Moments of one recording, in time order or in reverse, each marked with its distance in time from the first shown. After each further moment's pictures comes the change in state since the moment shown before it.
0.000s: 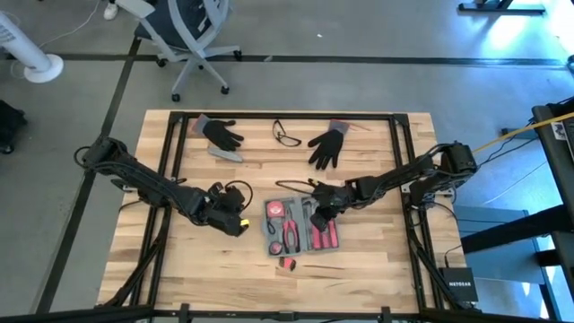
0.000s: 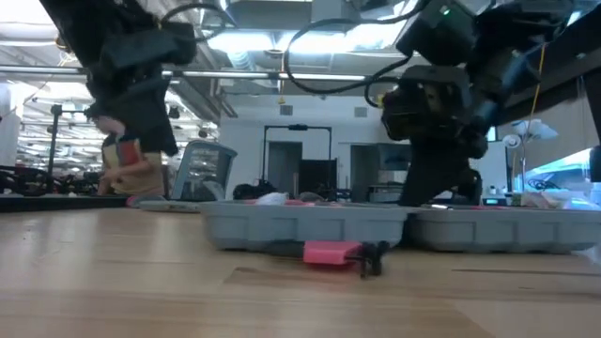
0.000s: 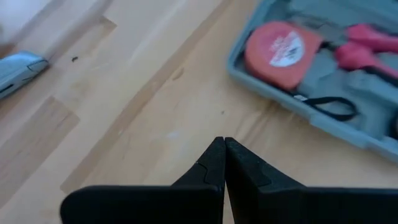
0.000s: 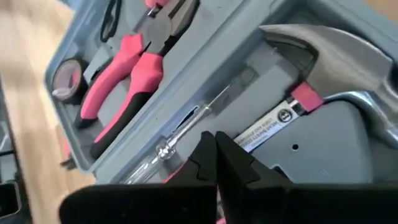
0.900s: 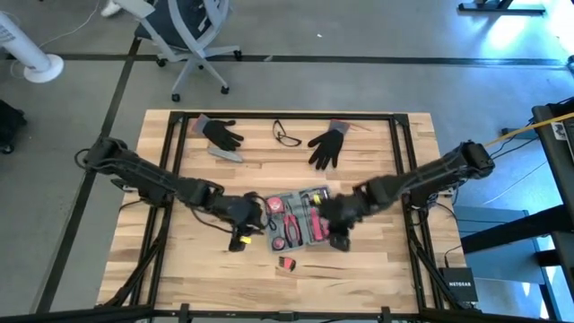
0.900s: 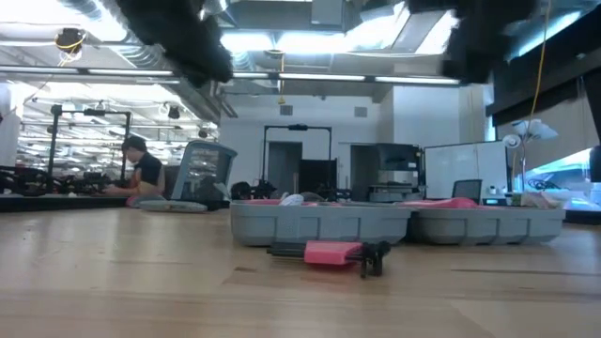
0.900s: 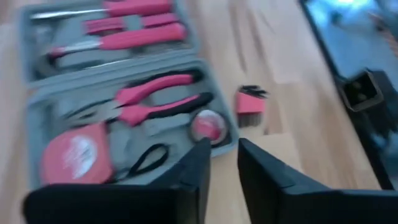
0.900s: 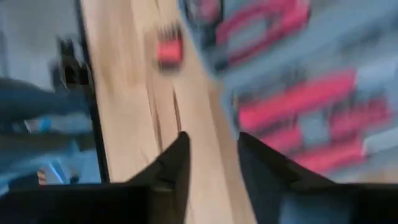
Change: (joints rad) left arm 0.091 0.003 0.078 0.360 0.522 0.714; right arm 0.199 -0.168 0.408 -0.690 -0.057 -0.217
